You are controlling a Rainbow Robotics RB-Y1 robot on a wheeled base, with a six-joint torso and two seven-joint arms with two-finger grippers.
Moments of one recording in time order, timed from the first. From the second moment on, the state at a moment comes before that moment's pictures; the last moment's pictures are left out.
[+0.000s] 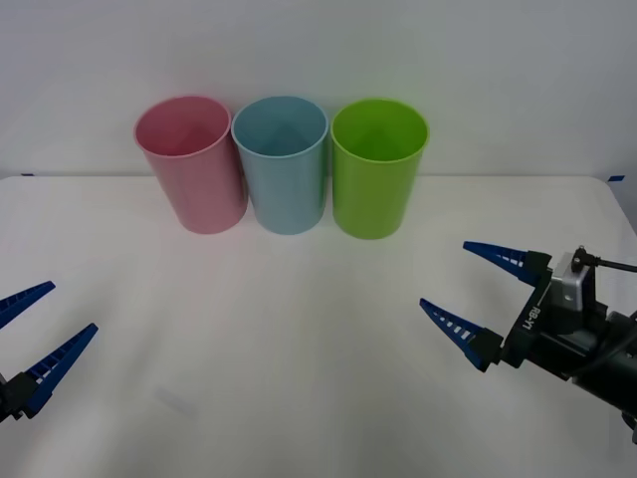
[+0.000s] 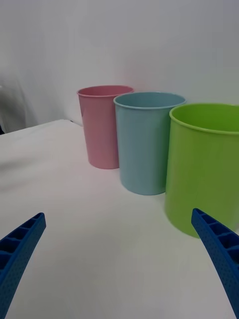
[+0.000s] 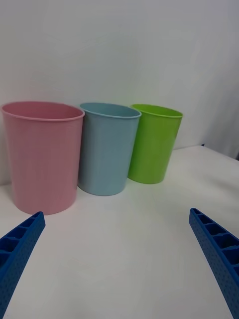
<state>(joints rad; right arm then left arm) 0.24 -0.47 -0.13 -1.94 1.25 -0.91 -0.11 0.35 0.40 0.52 -1.66 -0.96 -1.22 0.00</state>
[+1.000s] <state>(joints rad) 0.49 -0.40 -0.44 -1.92 1.01 -1.06 -0.03 0.35 0.40 0.52 -1.66 -0.96 -1.22 0.00</state>
